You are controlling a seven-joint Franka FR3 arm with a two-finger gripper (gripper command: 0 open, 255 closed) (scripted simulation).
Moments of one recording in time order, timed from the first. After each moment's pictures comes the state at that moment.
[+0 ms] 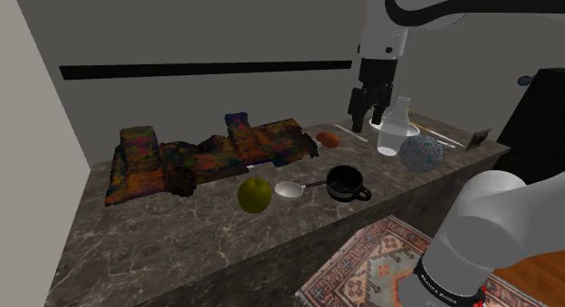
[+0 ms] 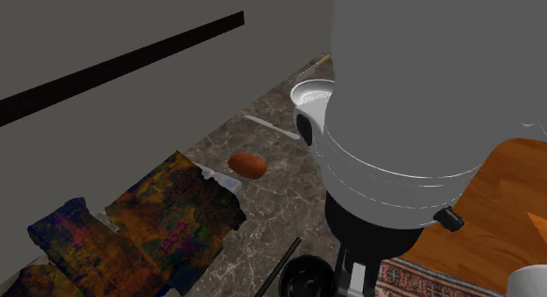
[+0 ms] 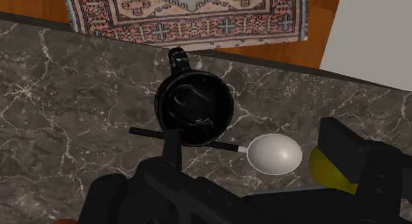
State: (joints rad) arm -0.01 -0.81 0.02 -2.40 0.04 1.51 0.03
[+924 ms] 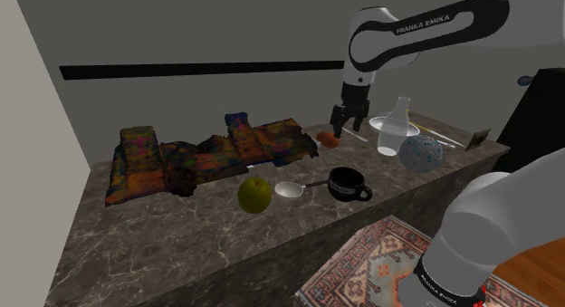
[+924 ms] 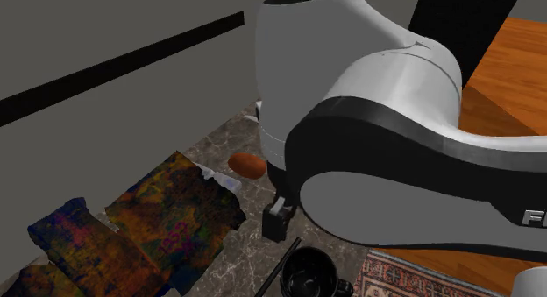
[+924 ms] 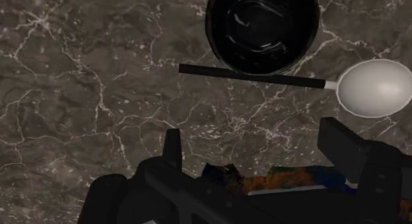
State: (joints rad) arm -0.09 -0.53 -0.09 -2.44 -0.07 1.90 -0.04
